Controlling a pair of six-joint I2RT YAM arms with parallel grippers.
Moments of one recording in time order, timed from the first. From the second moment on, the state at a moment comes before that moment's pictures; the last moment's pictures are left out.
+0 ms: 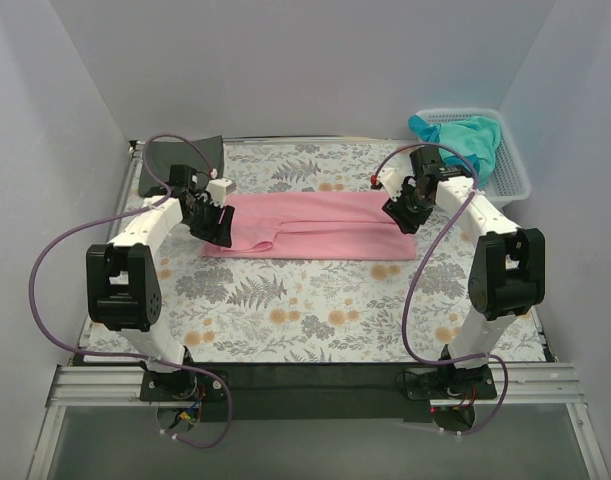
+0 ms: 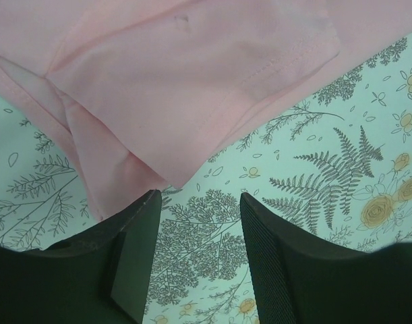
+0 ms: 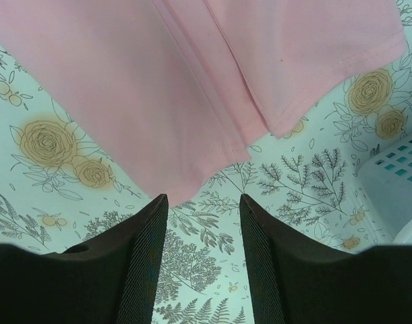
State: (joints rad) left arm -0.04 1.69 1.23 -0.73 0.41 0.36; right arm 0.20 1.75 1.40 -0.84 -0.20 -0.78
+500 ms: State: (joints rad) left arm -0.05 1.75 1.18 -0.72 0.35 0.27; right arm 0.20 1.76 1.40 -0.85 -0.20 -0.77
